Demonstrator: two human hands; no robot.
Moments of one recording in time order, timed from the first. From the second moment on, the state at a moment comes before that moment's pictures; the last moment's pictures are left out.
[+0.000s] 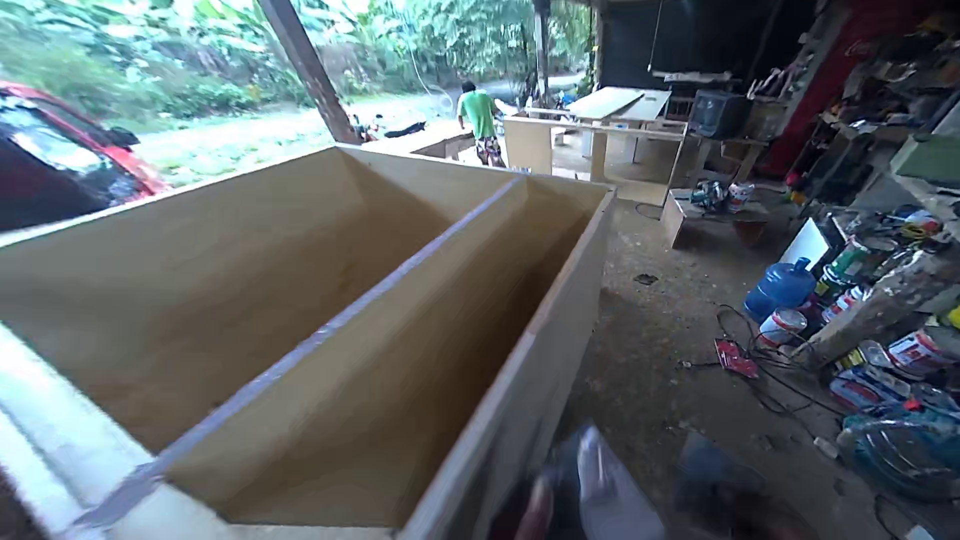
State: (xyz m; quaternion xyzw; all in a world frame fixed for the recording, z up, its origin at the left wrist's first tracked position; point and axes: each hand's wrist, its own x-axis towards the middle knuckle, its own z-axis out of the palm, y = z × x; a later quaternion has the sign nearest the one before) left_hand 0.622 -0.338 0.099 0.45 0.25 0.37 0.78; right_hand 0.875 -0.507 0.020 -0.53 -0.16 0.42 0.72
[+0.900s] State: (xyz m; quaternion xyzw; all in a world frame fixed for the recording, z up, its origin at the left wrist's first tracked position) left_hand 0.943 -0.148 0.052 0.50 0.43 0.30 0.69; right_hand 1.226 -0.270 0.129 -0.41 -0.30 0.46 0.73
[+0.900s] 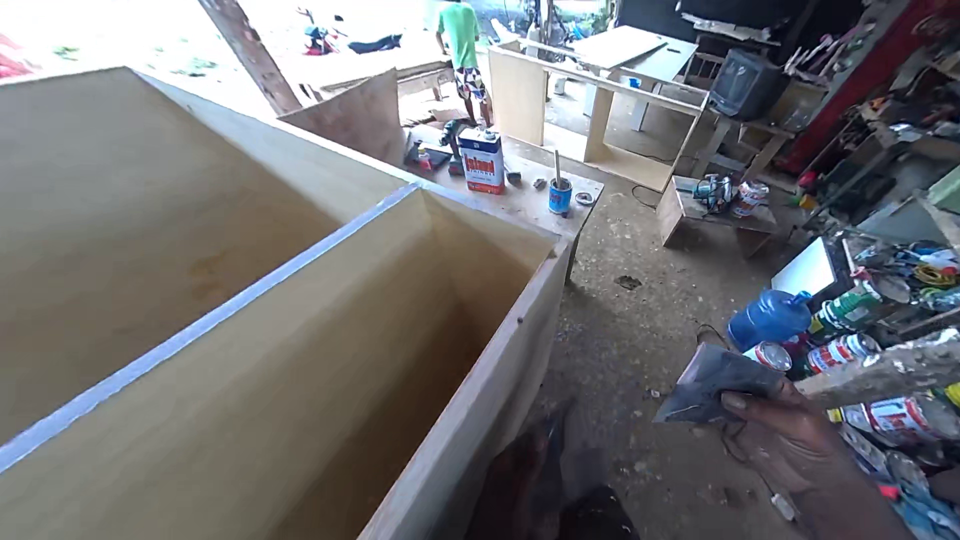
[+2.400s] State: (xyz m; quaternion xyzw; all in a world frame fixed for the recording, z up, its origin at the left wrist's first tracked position) left_hand 1.022 -0.115 0.047 0.39 0.42 0.34 0.75; right_hand 1.300 -0.066 0.140 -0.45 -0.81 -0.13 0.35
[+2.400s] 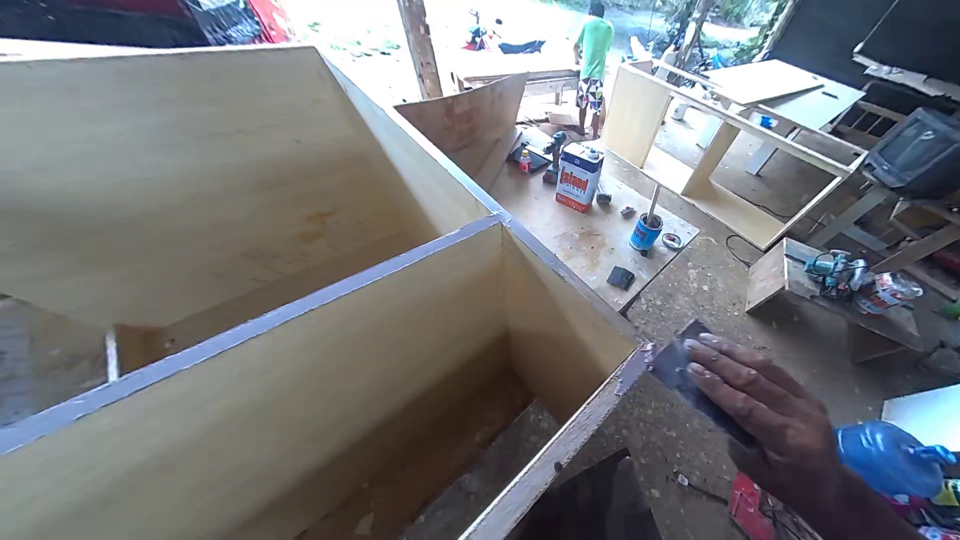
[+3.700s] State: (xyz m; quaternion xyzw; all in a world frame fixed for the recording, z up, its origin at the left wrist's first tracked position) left_hand 1.005 -0.112 0.039 0.45 0.33 0.32 0.77; right_hand 1.256 -0.072 0.164 -0.46 -0.82 -0.14 0.31
